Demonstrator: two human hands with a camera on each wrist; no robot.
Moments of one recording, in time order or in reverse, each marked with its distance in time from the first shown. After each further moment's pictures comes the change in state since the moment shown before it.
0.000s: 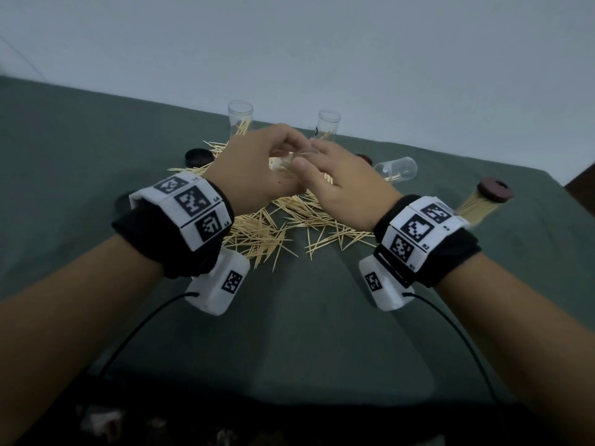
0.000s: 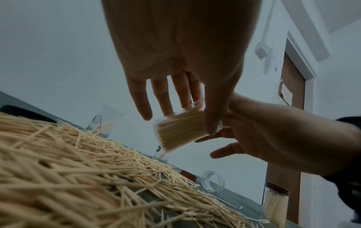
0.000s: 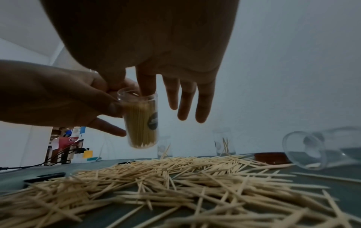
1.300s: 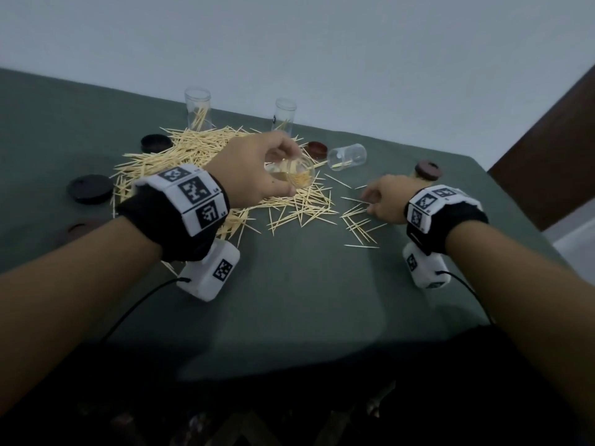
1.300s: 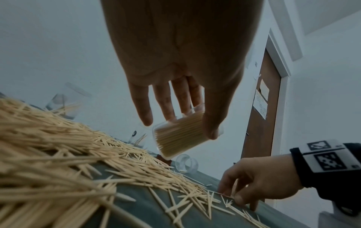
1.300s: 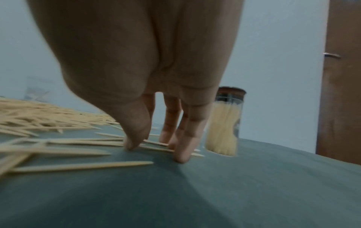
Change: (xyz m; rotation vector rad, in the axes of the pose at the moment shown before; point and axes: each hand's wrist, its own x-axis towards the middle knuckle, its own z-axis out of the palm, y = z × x) left_hand -0.004 0.021 0.031 -0.041 -0.169 0.058; right_hand -0.080 0.075 -0.058 -0.516 -0.371 0.651
